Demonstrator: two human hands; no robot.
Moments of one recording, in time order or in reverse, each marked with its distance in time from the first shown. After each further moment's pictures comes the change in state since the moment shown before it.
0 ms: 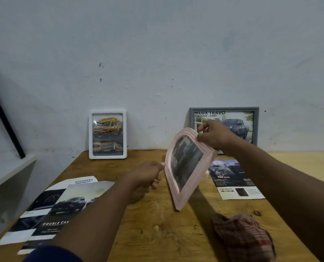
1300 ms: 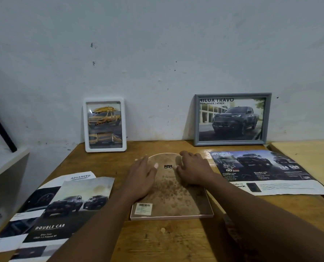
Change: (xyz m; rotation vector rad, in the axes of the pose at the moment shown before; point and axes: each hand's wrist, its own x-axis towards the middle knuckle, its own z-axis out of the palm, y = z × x) left_hand 0.034 -0.071 0.001 0.415 0.300 0.227; right_hand 0.018 0.083 0.138 -0.572 -0.177 -0.102
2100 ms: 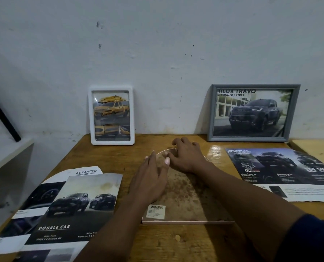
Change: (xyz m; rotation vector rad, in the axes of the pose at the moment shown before) left_hand 0.001 -0.002 0.008 -0.056 0.007 -0.068; right_hand 0.068 -0.033 0.032 0.038 0.073 -0.137
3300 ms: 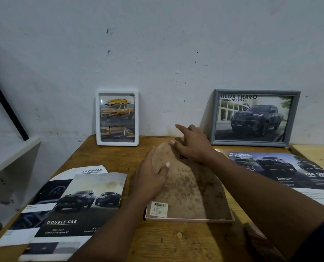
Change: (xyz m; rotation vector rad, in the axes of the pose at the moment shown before) left_hand -0.001 -0.004 -0.007 -0.306 0.217 0.041; right_hand 0.005 -0.001 -0.047 0.003 0.127 -0.062
